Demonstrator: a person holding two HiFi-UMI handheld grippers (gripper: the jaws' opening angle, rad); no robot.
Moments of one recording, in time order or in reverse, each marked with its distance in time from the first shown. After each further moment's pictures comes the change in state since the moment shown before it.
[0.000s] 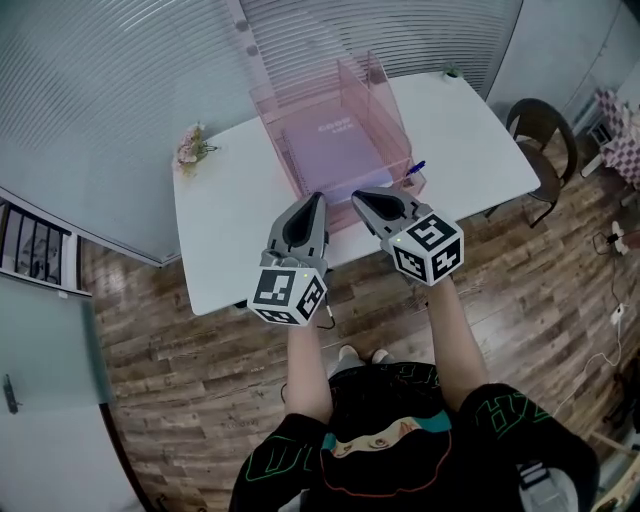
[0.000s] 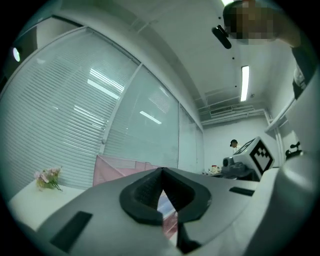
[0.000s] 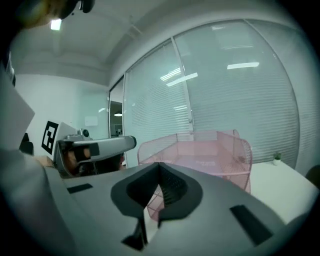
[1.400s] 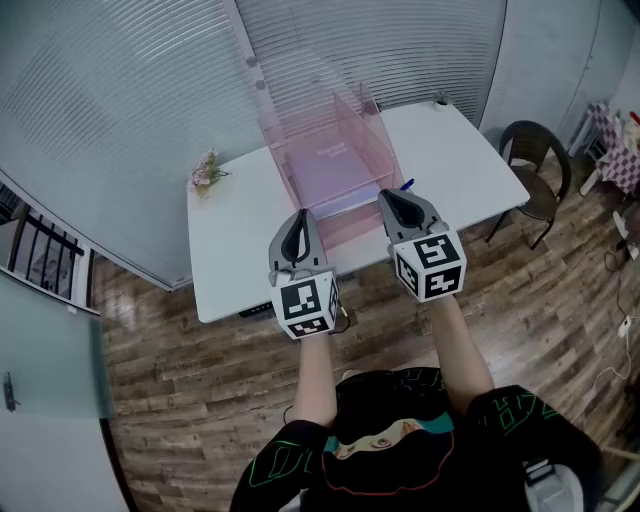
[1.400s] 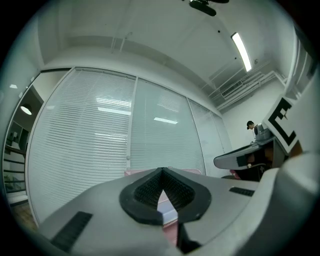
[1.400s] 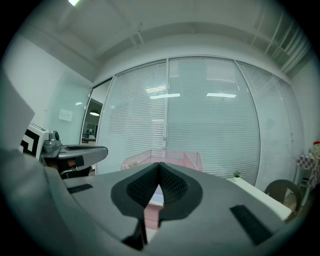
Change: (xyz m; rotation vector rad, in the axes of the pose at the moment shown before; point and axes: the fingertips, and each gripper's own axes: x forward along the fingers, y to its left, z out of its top) left arm -0.041 -0.017 0.024 0.233 -0.027 0.323; right arm -0.086 -0.014 0.044 -0.093 -0.129 -0.355
